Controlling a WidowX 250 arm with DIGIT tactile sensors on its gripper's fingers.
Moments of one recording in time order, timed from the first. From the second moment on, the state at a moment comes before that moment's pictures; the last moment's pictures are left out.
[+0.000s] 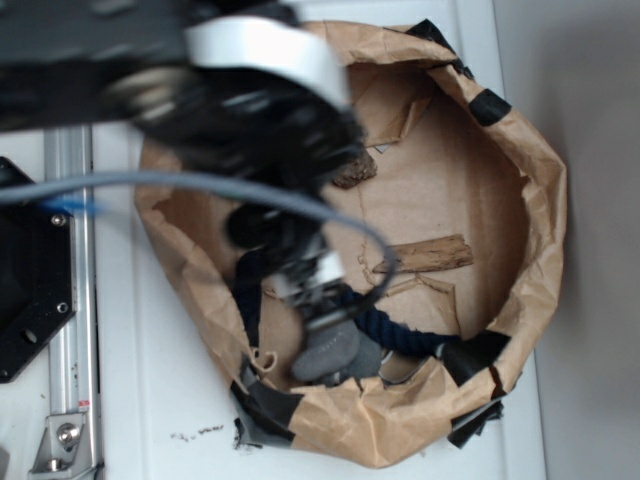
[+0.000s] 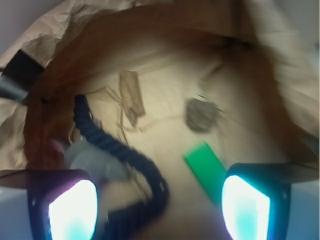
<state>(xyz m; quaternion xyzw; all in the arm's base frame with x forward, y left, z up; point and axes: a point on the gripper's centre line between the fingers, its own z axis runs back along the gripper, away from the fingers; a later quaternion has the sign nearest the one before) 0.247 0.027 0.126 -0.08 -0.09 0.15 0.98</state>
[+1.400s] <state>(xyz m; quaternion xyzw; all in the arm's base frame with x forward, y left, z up) 0.277 0.058 0.039 -0.04 -0.07 0.12 0.99</state>
